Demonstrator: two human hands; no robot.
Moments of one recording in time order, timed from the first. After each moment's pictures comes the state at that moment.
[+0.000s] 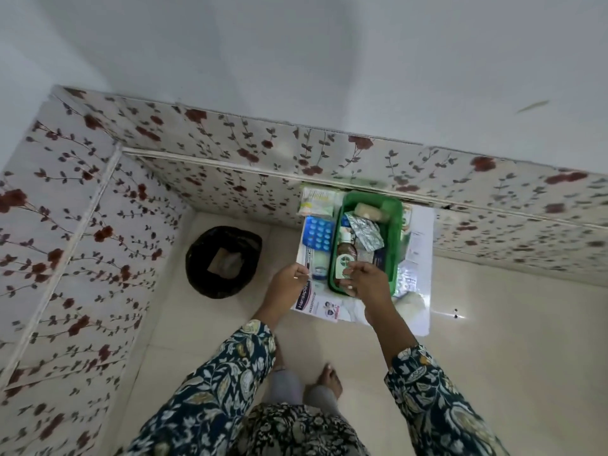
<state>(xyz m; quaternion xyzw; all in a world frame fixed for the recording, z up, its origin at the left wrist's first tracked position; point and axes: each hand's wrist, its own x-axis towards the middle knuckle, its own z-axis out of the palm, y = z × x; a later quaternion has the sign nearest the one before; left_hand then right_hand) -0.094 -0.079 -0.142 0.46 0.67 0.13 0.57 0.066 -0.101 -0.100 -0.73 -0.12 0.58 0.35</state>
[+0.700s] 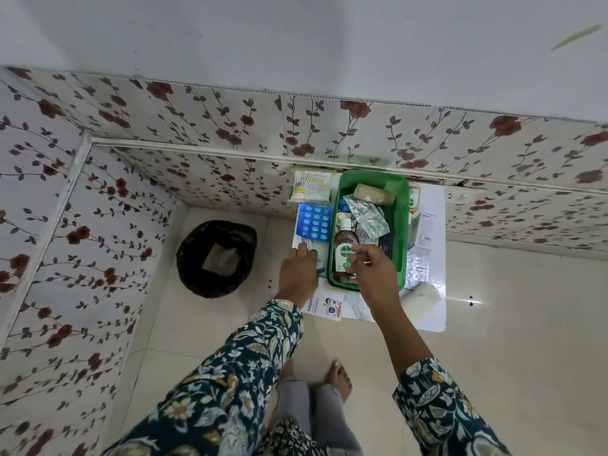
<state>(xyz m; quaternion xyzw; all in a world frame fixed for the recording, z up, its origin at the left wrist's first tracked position) -0.052 -0.060 -0.221 0.76 0.60 -0.09 0.25 0.075 -0.099 -0.133 -0.77 -0.30 0.46 0.33</state>
